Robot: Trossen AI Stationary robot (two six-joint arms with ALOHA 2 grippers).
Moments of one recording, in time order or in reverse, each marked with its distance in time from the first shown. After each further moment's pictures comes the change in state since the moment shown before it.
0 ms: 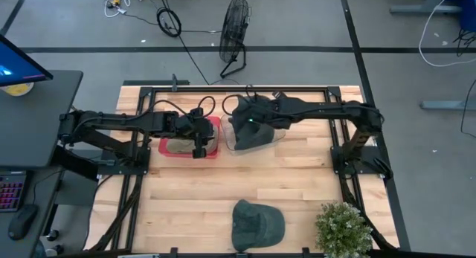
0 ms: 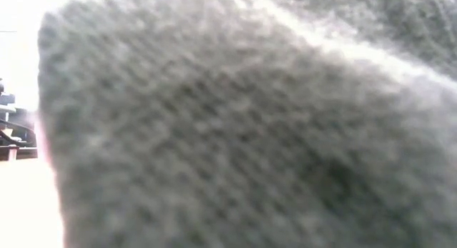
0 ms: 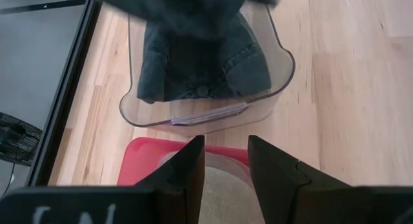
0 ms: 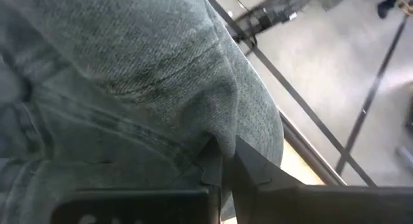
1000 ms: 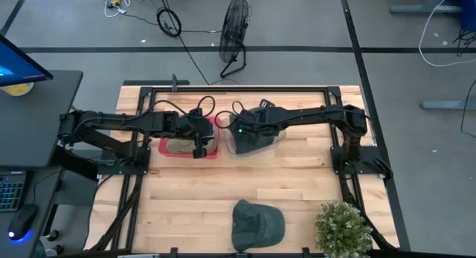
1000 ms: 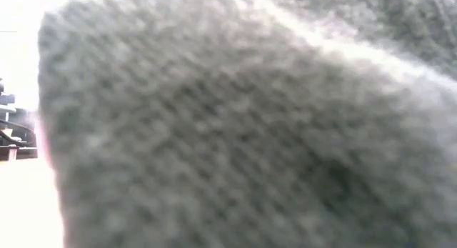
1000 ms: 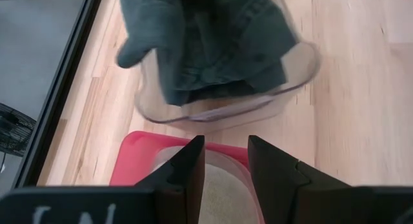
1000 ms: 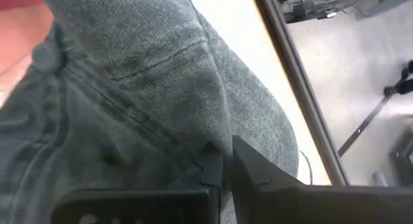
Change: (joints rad) left arm 0.000 0.000 0.000 -0.009 0.000 -0.052; right arm 0.022 0.147 -0.022 0.052 -0.089 -0.182
